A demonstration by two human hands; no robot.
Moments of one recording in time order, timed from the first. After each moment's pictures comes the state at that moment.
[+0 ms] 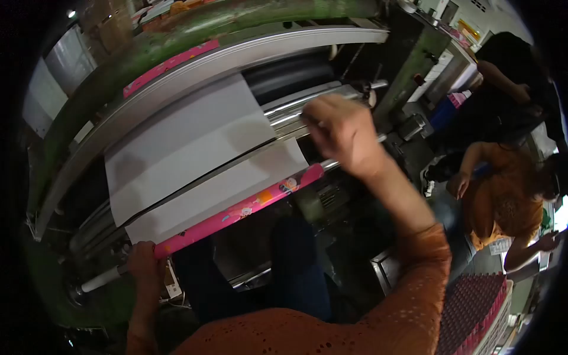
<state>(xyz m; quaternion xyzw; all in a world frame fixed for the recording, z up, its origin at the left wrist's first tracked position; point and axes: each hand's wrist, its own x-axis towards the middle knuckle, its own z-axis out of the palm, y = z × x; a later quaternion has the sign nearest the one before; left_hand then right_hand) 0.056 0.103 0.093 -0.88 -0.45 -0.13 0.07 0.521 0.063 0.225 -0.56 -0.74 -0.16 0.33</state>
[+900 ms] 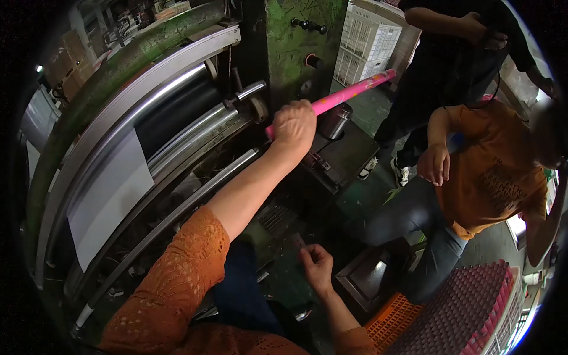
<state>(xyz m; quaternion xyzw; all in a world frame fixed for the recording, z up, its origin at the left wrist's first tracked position) 0.743 0.050 0.115 -0.91 -0.29 -0.28 0.10 0.587 -0.195 -0.036 -0.69 -0.13 0.27 0.66</state>
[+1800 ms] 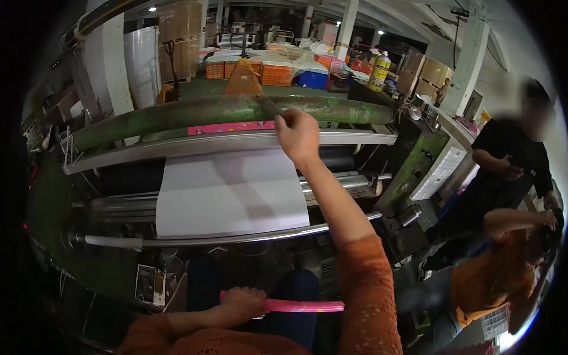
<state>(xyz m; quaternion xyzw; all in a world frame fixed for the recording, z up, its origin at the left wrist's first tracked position) 0.191 -0.026 0.097 -0.96 -0.24 -0.02 -0.12 0.427 0.180 0.301 -0.57 -0.61 -0.01 0.56</state>
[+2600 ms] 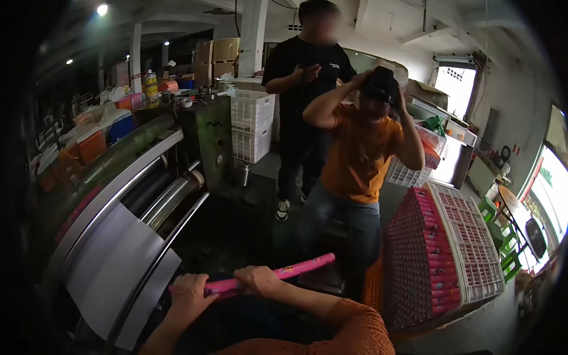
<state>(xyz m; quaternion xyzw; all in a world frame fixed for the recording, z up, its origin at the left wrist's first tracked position) 0.287 -0.029 0.163 -0.98 0.02 -0.15 -0.10 0.432 -0.219 0.118 -0.79 -0.56 0.01 0.23</state>
